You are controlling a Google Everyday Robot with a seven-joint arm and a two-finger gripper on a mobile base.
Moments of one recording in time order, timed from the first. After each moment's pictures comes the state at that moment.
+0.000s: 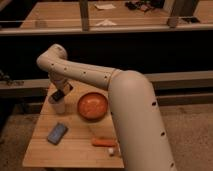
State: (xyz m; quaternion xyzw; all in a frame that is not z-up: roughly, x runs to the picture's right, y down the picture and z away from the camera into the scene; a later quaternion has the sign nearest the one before) arm -0.231 -0.008 0.811 -0.21 -0.16 -0.39 0.88
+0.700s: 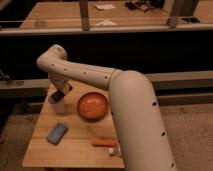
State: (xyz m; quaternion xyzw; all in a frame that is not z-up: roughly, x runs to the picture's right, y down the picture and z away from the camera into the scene) arm -0.233 -0.007 0.811 -0.20 -0.16 -0.40 0.88
